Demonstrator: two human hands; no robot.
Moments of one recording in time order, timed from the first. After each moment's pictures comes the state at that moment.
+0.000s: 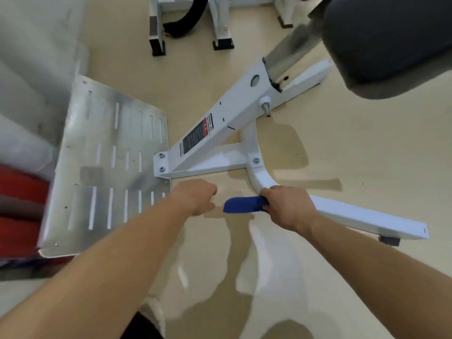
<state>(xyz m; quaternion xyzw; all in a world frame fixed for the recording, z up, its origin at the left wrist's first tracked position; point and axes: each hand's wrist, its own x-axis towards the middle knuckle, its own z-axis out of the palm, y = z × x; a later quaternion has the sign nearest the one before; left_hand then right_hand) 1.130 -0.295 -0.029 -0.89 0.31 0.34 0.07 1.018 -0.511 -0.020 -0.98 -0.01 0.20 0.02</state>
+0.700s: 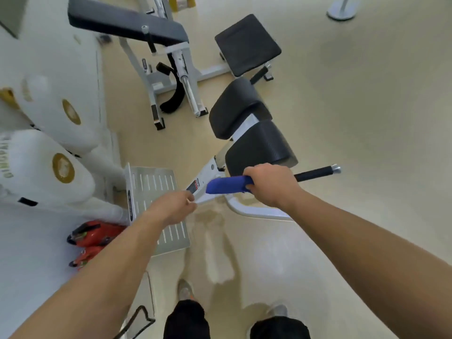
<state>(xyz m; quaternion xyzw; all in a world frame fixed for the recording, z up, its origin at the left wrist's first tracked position) 1.052 -0.346 0.527 -0.92 0.19 0.34 0.00 0.946 -0.598 0.572 -0.99 0.03 0.12 0.10</state>
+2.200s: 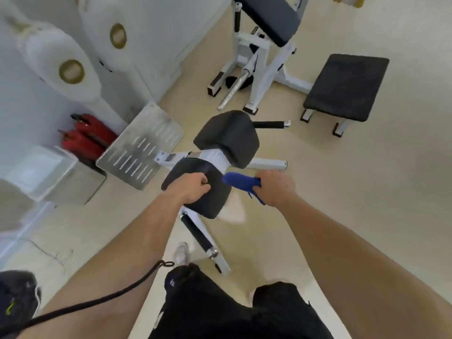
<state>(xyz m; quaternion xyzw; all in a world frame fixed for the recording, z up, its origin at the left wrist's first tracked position) 1.096 -0.810 0.582 -0.92 -0.17 0.30 -0.20 1.181 -1.041 0.570 -0.94 -0.24 0.25 0.08</state>
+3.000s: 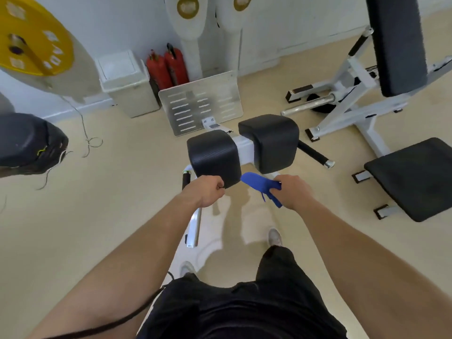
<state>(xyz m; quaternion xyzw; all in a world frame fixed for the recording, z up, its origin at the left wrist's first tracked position) 1.050 -0.931 0.549 -0.82 -0.41 0.19 -0.34 1.277 -1.073 0.542 -0.84 -0.46 0.28 -0.01</state>
